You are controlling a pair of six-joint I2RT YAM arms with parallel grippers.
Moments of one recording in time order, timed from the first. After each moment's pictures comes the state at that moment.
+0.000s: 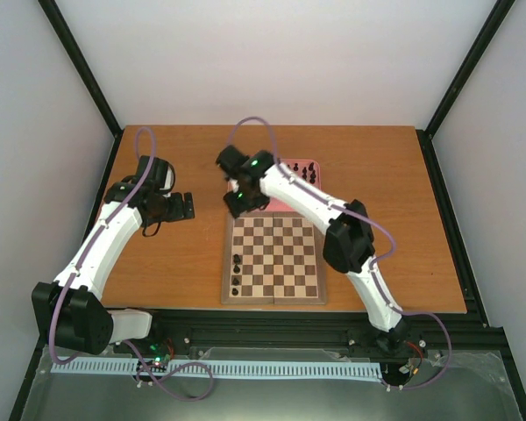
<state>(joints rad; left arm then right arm) -0.17 1.27 1.13 -0.96 -0.02 -0.34 0.89 2.28 2.21 -1.22 -0.01 0.28</state>
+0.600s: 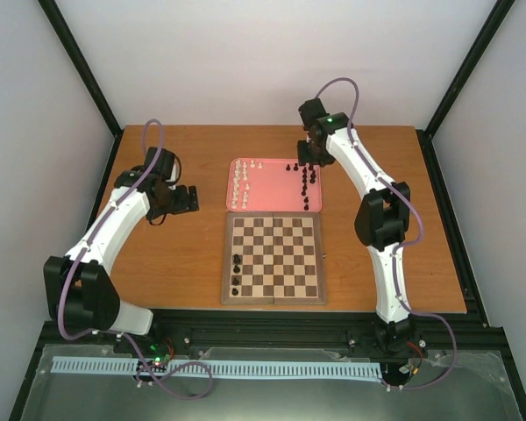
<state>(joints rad) -0.17 1.41 1.20 -0.95 -0.02 -0.36 0.40 2.26 2.23 -1.14 0.10 0.25</state>
